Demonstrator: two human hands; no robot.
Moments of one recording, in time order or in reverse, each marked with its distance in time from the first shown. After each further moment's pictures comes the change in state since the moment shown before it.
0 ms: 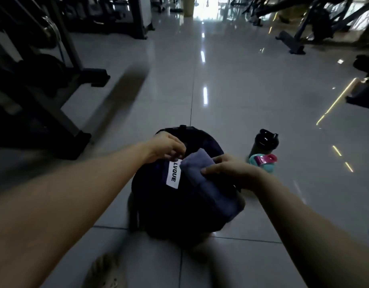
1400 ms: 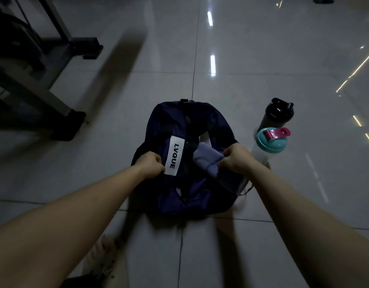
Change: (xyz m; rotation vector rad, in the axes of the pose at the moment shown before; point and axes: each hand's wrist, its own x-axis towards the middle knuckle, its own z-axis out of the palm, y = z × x) left_hand 0.019 -0.128 0.031 0.500 0.236 -0.274; right_hand 0.065 0.089 -0.007 -0.527 0.319 0.147
